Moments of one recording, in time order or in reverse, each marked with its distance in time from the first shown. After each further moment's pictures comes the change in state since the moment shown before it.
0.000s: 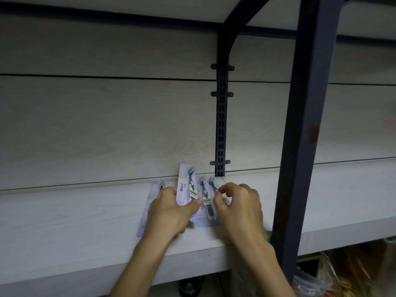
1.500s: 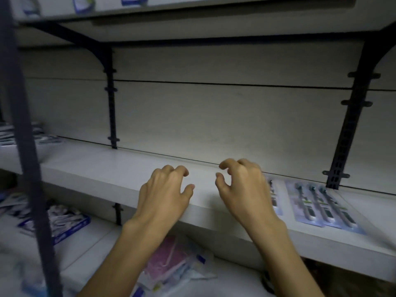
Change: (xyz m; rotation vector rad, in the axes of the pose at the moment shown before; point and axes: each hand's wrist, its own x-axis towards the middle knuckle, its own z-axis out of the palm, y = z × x) left_hand -0.114 -0.050 -0.209 0.850 0.511 0.115; right_hand -0.089 -0.196 0.013 0.175 -0.174 -0.595
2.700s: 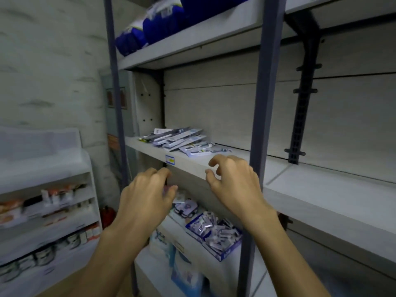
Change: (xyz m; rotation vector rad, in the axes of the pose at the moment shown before) left_hand -0.015 -0.537 -0.213 0.386 0.064 -0.365; right_hand 0.064 -0.507 0.292 0.365 -0.205 -0.340
